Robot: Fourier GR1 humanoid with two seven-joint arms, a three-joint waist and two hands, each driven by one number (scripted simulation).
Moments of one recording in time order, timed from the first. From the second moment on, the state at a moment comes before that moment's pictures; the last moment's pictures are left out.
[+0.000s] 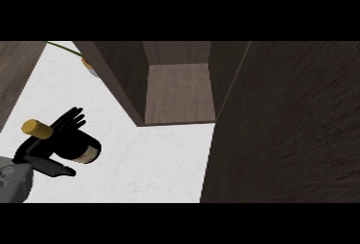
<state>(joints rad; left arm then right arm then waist) -0.37 0.44 0.20 -0.57 -0.04 -0.76 -0.54 -0.12 -0.32 0.62 -2.50 0.08 -0.50 0.58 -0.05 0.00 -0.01</state>
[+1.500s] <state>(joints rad) -0.30 0.27 0.18 -0.62 0.06 -0.42 -0.80 -0.07 -0.42 0.64 -2.50 0.07 -0.57 0.51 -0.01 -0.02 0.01</state>
